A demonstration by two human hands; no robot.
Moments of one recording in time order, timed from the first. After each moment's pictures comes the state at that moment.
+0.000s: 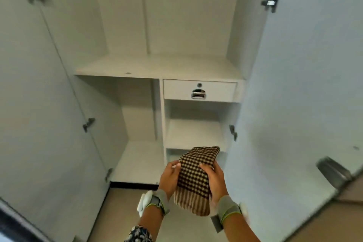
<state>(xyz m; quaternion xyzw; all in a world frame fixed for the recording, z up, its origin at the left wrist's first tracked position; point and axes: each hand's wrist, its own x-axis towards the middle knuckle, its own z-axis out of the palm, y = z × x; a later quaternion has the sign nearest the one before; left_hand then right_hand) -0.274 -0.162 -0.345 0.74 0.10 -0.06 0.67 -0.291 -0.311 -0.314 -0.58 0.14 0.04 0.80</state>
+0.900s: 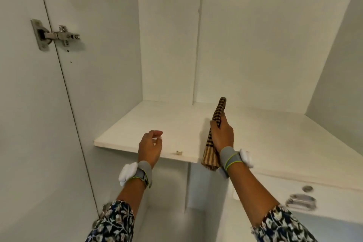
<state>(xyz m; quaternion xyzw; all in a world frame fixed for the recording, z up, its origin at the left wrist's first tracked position) 0.198 0.184 -0.180 0.81 0.09 0.26 0.52 0.241 -0.023 -0.125 -0.81 -0.03 -0.18 0.56</state>
